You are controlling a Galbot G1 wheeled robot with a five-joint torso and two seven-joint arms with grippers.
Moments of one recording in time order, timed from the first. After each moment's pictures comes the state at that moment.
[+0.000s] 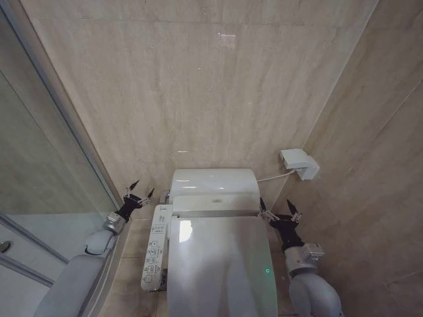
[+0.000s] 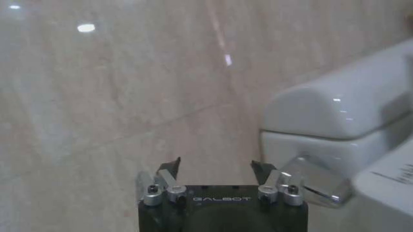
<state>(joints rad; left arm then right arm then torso) 0.77 -1.08 -0.32 -1.10 -0.18 -0.47 0.34 -1.44 1.48 0.61 2.06 0.21 -0.04 0.04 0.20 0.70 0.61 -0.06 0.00</state>
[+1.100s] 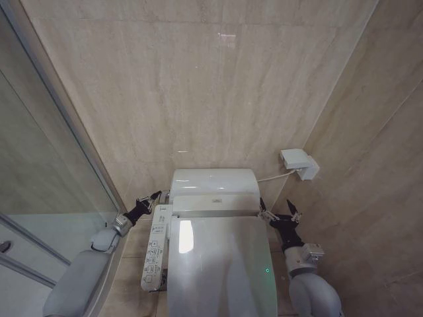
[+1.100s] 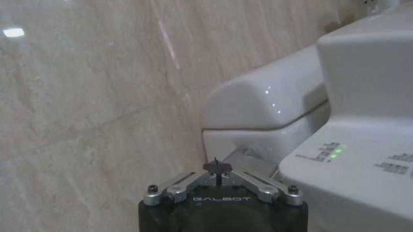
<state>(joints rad) 0.70 -1.11 -0.26 -0.98 -0.15 -0.57 0.49 -1.44 1.48 0.61 2.06 0.21 -0.04 0.04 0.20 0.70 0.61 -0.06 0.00</state>
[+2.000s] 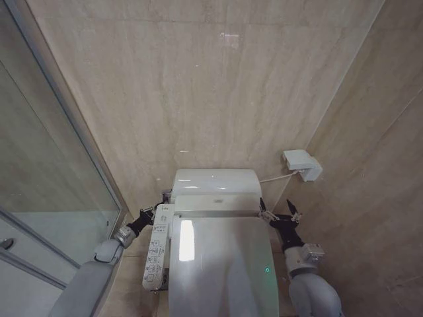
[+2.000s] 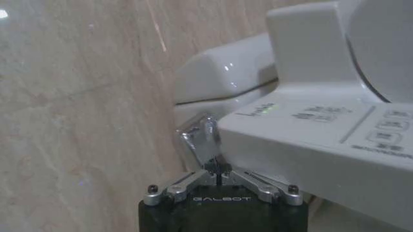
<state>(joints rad) 0.76 -1.15 -0.27 -0.97 -0.11 -0.58 0.51 -1.44 1.48 0.61 2.06 0.21 -0.04 0.04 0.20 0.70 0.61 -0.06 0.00</state>
